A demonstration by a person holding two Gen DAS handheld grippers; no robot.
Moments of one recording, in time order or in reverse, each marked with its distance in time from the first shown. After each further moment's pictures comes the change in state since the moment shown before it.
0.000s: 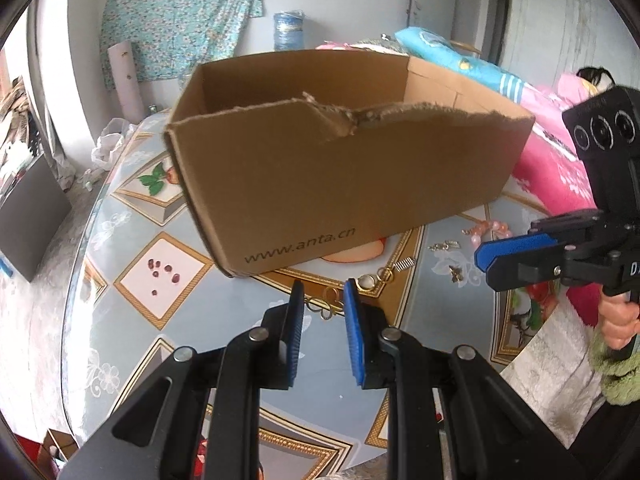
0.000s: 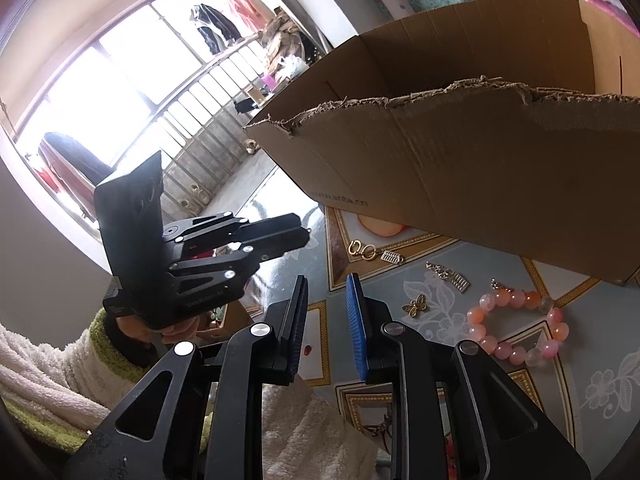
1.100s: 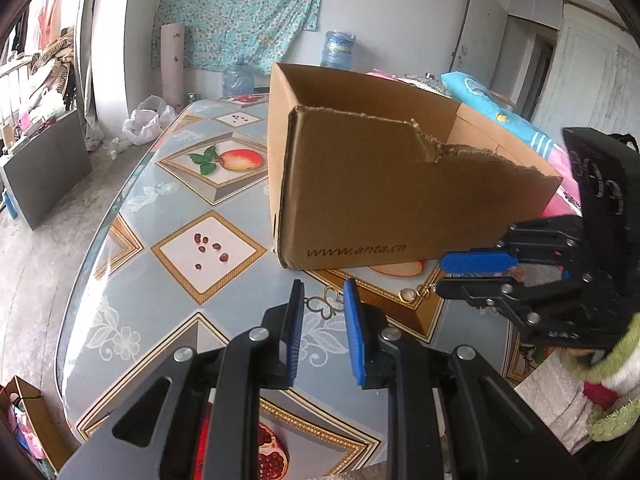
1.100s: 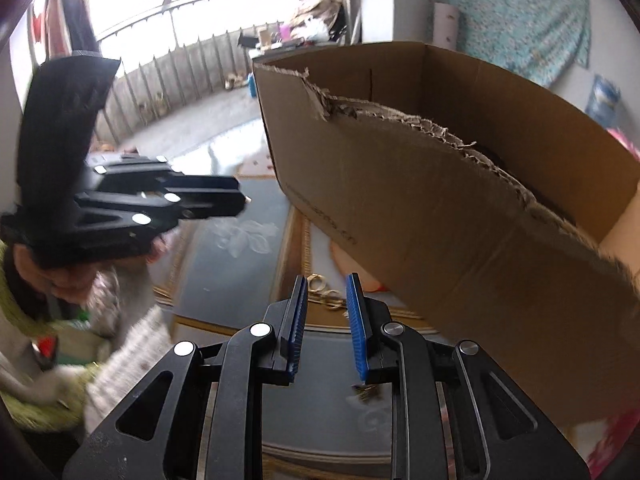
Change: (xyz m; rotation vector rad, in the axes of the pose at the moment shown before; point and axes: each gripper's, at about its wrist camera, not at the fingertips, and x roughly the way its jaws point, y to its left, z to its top) left arm -0.014 0.033 -0.016 -0.192 -0.086 0.027; right arm 0.059 0.030 0.024 -0.479 0.124 -0.304
